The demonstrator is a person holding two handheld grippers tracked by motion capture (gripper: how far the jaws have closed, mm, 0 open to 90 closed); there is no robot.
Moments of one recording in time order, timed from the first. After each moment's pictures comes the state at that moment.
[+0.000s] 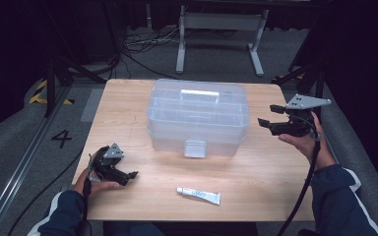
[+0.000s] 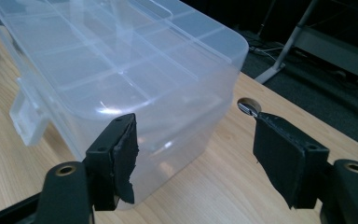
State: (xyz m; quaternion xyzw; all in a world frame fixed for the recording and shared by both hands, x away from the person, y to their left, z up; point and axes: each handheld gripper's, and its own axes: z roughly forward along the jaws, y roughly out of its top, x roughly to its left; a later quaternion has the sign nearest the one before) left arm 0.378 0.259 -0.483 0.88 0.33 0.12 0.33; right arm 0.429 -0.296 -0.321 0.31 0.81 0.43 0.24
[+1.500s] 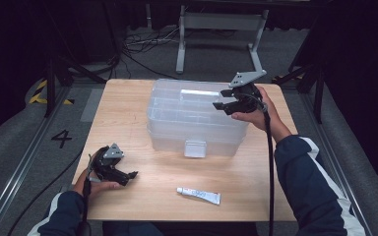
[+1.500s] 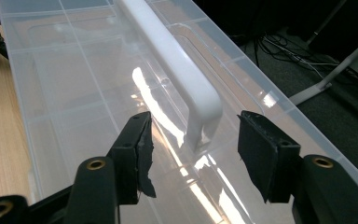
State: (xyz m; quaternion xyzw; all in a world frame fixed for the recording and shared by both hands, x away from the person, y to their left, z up) left arm 0.377 0.259 -0.483 0.88 0.33 0.12 0.33; right arm 0.490 -0.170 -0.299 0.22 0.87 0.40 0.20
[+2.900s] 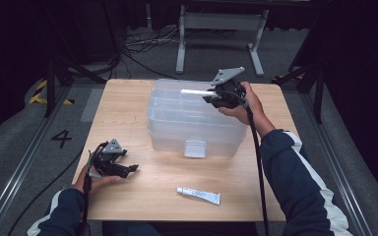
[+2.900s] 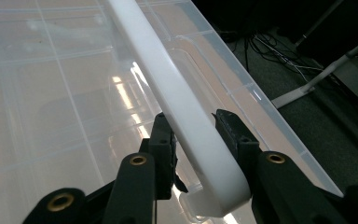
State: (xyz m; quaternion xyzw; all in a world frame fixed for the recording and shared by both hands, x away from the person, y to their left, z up) left arm 0.390 0.258 -0.473 0.87 0.33 0.11 0.35; right arm 0.505 -0.132 -0.300 0.19 0.88 0.36 0.24
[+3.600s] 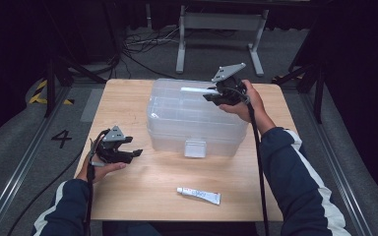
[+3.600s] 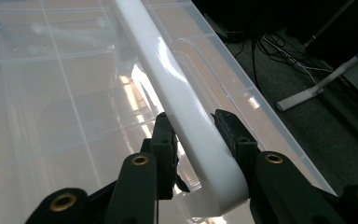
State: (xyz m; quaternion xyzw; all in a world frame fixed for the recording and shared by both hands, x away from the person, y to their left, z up) left arm 0.407 0.246 -0.440 0.85 0.31 0.15 0.39; right arm 0.512 -0.134 -0.295 0.19 0.88 0.37 0.22
